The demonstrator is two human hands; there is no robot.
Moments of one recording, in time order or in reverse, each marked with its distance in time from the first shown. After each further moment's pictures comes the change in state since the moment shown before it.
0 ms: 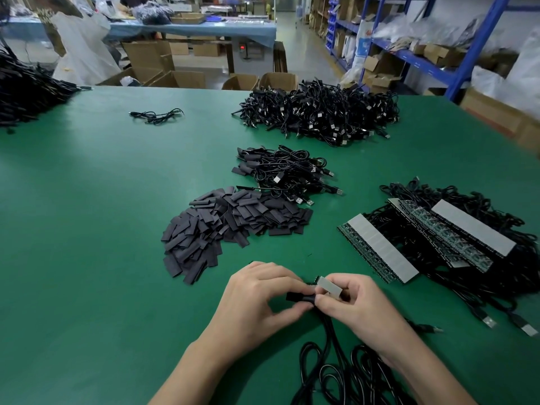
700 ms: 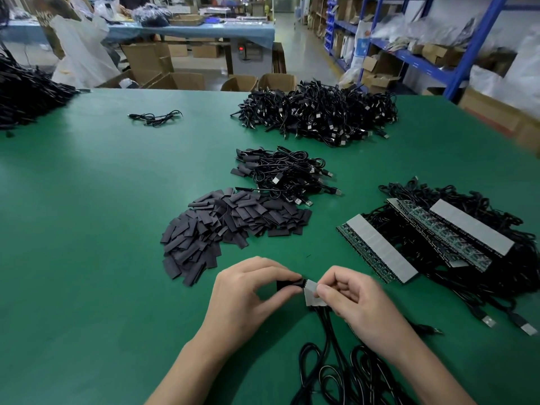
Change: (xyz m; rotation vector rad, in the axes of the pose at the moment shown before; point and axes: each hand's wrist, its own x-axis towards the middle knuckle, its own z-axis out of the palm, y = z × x) left_hand 0.000 -0.004 -0.006 -0.069 0.107 -0.131; right_hand -0.001 0.002 -0.005 -0.135 0.028 -0.124
